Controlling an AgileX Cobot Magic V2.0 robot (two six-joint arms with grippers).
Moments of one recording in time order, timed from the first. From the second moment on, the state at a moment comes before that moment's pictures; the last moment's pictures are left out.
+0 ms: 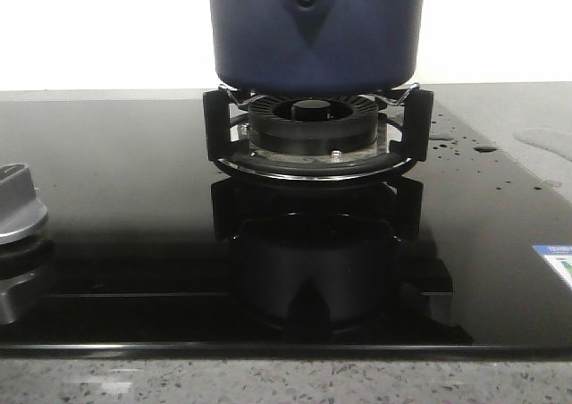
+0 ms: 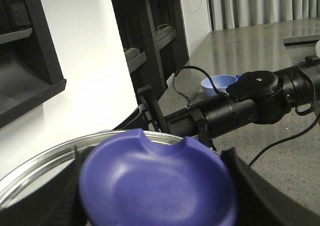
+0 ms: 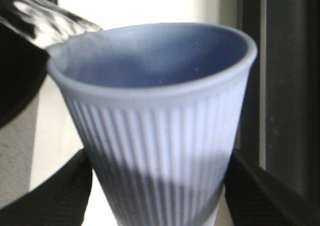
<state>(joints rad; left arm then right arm) -0.19 1.30 -1.50 -1.43 1.10 1.45 0.20 1.31 -1.15 -1.83 -0.20 0.25</state>
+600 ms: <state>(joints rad) -0.19 1.30 -1.50 -1.43 1.10 1.45 0.23 1.32 -1.26 -1.84 -0.20 0.12</state>
